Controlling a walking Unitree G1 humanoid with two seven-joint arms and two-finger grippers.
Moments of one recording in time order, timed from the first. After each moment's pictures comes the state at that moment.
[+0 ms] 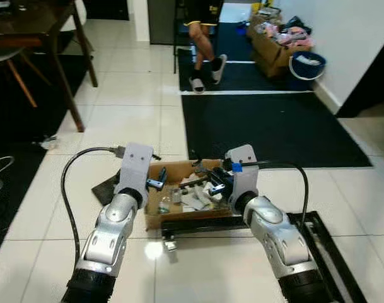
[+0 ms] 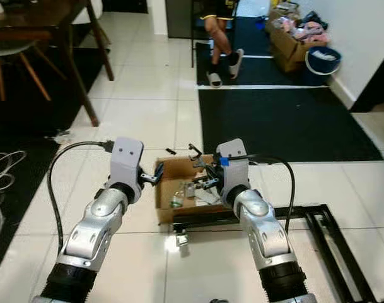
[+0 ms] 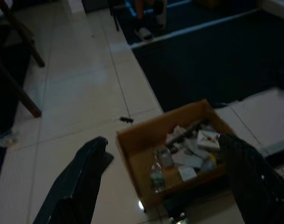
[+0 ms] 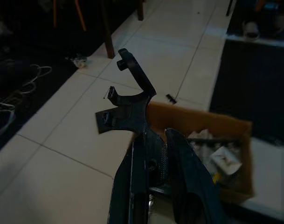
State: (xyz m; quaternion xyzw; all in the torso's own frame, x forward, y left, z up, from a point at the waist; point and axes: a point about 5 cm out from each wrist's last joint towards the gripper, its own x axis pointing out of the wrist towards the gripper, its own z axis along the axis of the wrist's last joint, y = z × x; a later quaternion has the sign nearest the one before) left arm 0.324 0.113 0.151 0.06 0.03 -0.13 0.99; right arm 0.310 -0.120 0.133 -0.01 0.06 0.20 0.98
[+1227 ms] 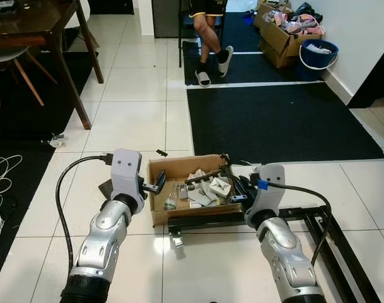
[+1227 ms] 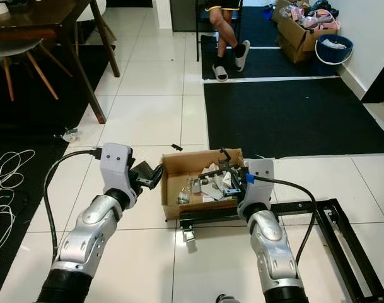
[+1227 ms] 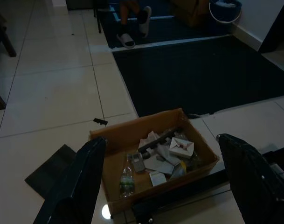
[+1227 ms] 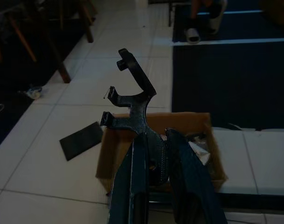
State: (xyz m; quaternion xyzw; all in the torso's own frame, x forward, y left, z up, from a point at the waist) left arm 0.312 0.131 0.129 -0.02 0.00 -0.15 0.99; right arm 0.299 -0.158 0.111 0.03 0.00 0.08 1.00
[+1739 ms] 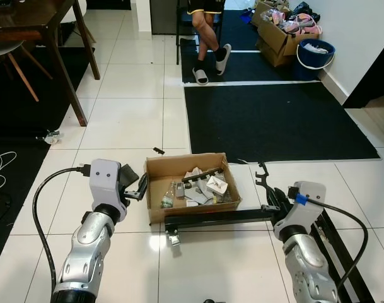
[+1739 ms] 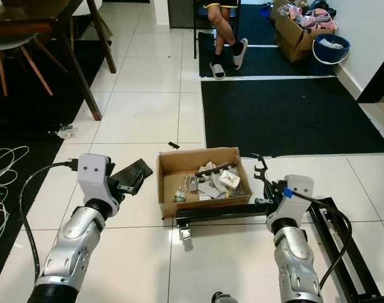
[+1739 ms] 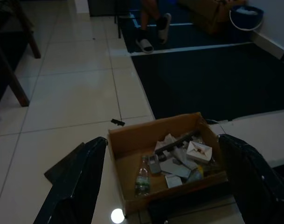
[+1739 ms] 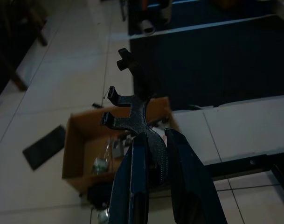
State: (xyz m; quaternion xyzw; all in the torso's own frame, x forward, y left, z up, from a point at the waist) left arm 0.298 0.160 0.117 -0.02 -0.02 -0.11 0.99; right arm 0.279 -0.203 0.083 0.05 0.01 -0.01 1.00
